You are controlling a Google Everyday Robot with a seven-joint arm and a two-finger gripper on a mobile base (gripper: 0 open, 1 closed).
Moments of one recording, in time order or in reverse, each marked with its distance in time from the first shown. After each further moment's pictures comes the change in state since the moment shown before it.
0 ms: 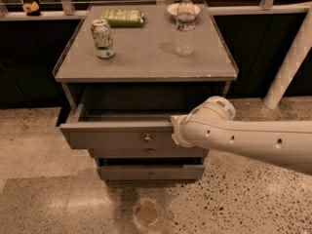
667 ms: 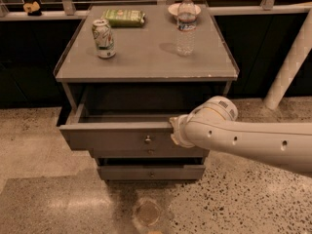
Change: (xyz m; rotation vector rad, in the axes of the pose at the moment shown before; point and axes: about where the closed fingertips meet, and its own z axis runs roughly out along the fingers) arm -0.004 0.000 -0.009 0.008 -0.012 0.022
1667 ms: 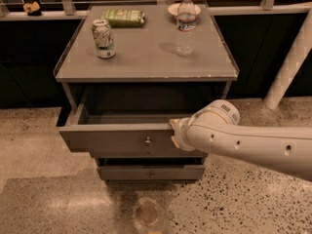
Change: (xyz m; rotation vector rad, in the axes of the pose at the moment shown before) arm -0.002 0.010 -0.002 -0.004 -0.013 -0.025
